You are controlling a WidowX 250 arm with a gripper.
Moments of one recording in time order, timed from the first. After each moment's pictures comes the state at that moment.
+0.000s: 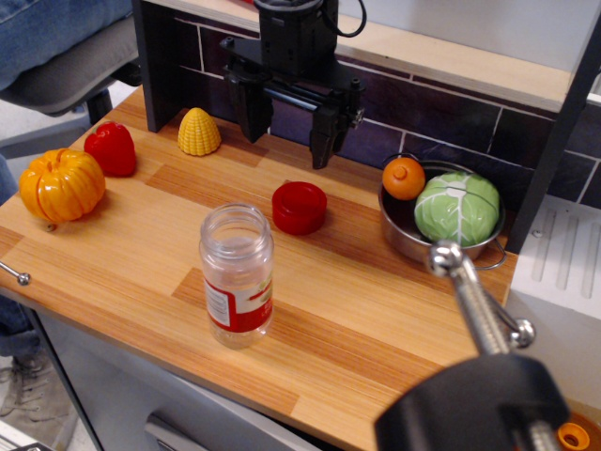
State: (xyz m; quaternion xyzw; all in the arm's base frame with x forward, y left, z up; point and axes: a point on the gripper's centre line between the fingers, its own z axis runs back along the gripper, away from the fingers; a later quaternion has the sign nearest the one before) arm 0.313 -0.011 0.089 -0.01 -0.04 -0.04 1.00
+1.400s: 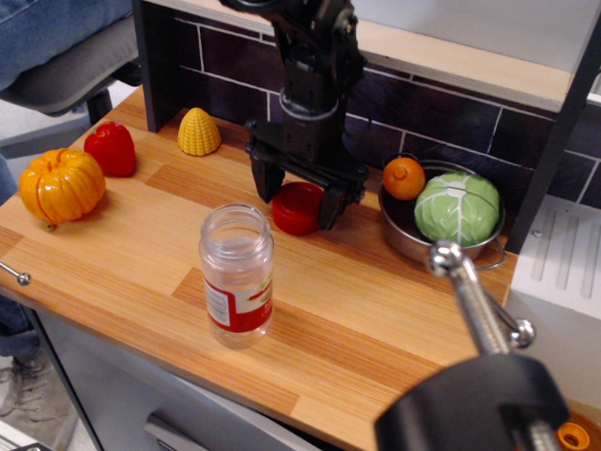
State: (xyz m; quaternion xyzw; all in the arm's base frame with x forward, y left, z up) arm 0.336 -0.016 0.006 0.04 -0.06 -0.02 1.00
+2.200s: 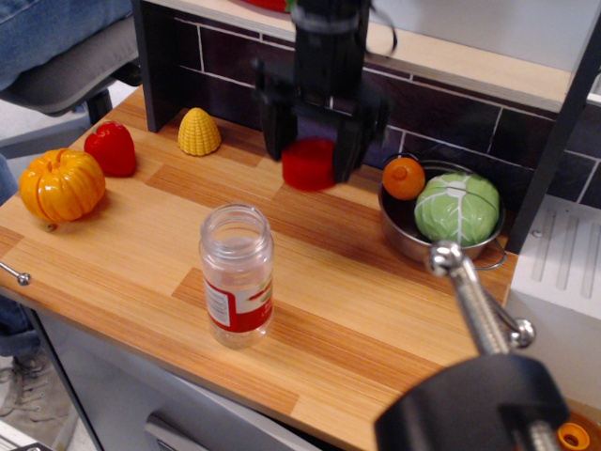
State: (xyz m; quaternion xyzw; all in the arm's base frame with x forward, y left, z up) arm 0.315 -0.026 0.093 -0.02 0.02 -0.02 1.00
